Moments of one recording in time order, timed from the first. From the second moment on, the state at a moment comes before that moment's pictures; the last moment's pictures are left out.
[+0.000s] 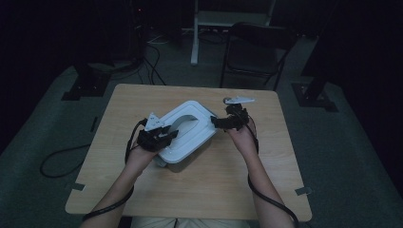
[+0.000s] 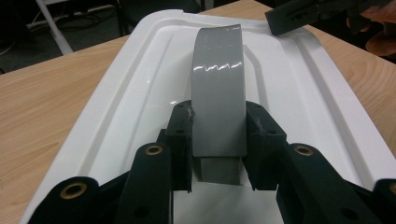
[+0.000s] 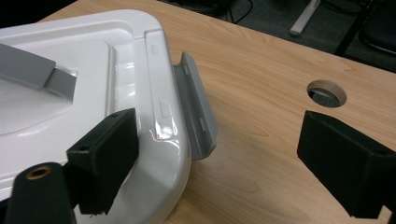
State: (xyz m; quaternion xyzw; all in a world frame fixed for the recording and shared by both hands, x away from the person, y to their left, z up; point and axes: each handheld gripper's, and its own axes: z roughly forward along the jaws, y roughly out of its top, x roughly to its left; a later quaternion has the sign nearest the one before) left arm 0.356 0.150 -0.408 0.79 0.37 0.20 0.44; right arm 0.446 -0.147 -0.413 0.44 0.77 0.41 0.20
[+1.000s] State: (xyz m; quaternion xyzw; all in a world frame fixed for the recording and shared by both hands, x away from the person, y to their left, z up) left arm 0.359 0.144 -0.409 0.79 0.37 0.22 0.44; right arm 0.454 -0.149 -0.419 0.46 0.76 0.43 0.19
